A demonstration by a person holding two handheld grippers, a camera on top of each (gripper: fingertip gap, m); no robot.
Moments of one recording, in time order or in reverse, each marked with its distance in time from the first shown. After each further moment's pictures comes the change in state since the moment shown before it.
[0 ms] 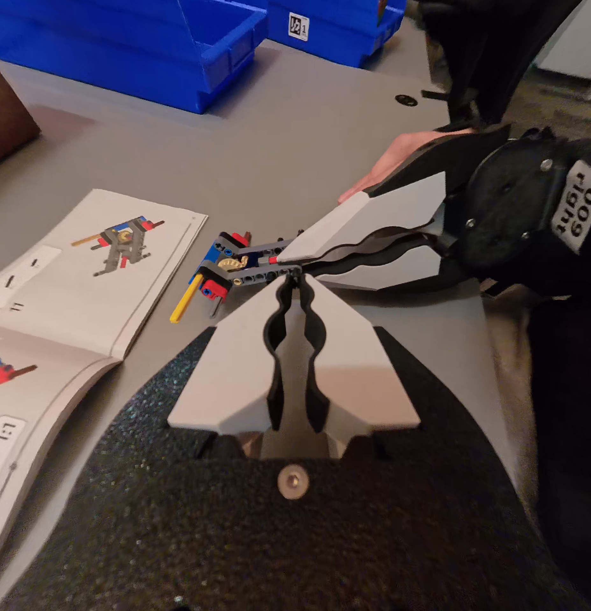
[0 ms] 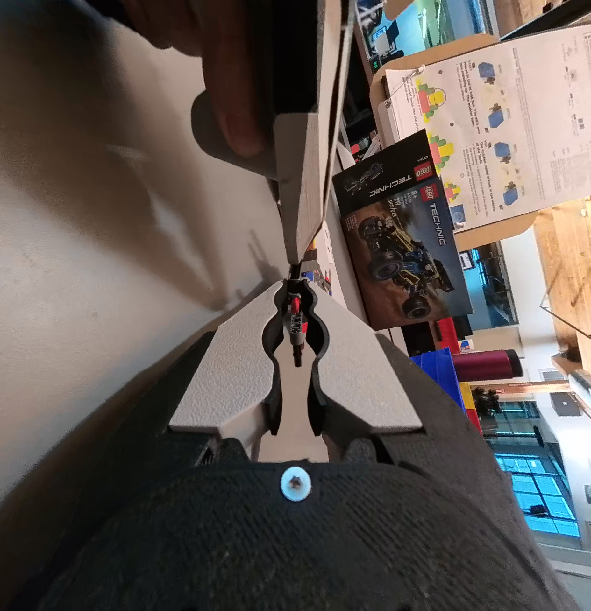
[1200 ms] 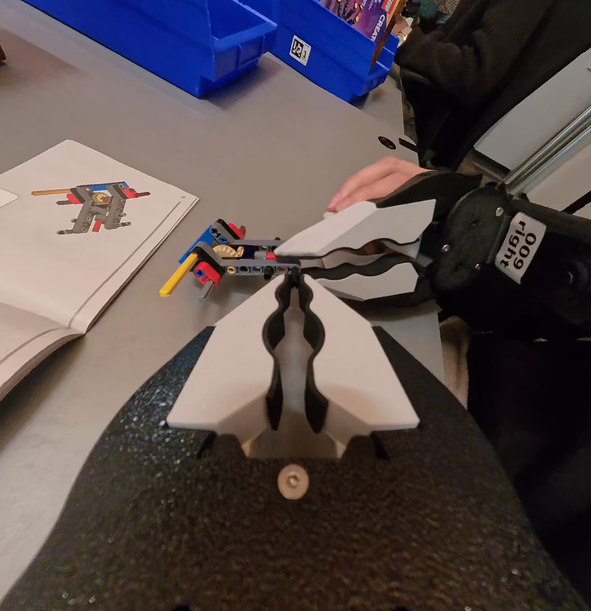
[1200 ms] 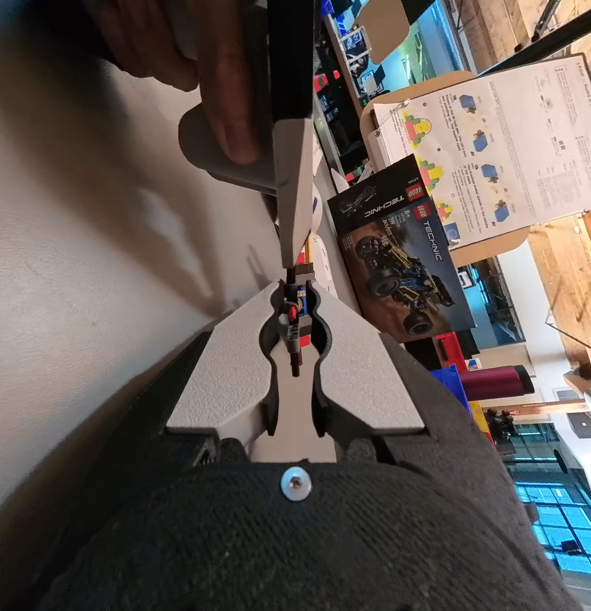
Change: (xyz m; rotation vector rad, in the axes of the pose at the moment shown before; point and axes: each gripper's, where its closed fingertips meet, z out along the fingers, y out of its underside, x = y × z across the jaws) left arm 0.001 0.002 -0.004 0.049 0.080 -0.223; right arm 0.002 -0.008 0.002 0.093 0.008 0.029
